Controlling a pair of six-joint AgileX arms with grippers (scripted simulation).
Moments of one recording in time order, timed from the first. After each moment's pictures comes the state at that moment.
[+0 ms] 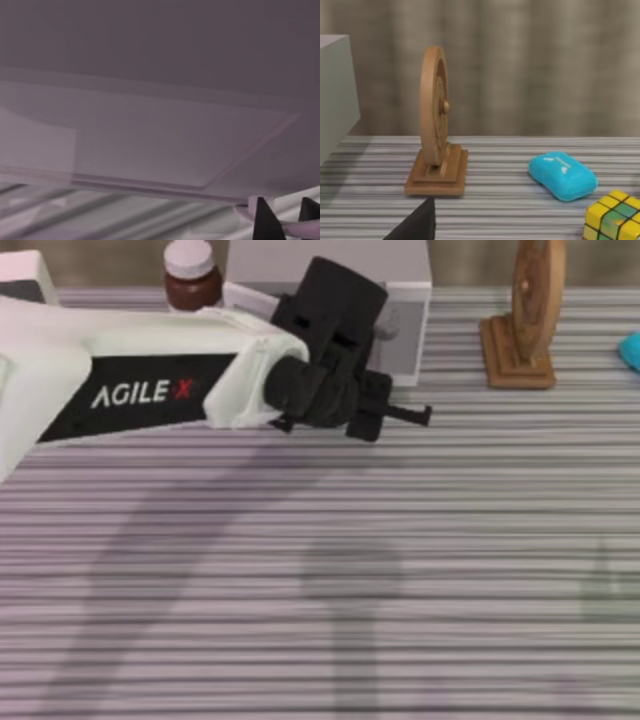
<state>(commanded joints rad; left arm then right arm) -0.65 2.04 1.42 -0.24 -0.14 -0.21 0.00 0.00 0.00 0.00 0.00 0.00</state>
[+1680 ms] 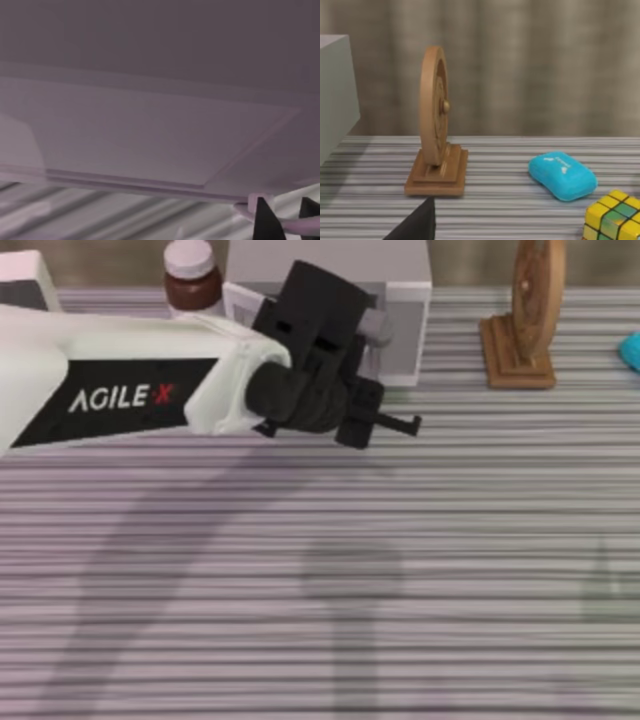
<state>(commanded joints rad) -0.63 2.01 1.36 -0.21 -0.09 -0.15 0.00 0.00 0.00 0.00 0.00 0.00</state>
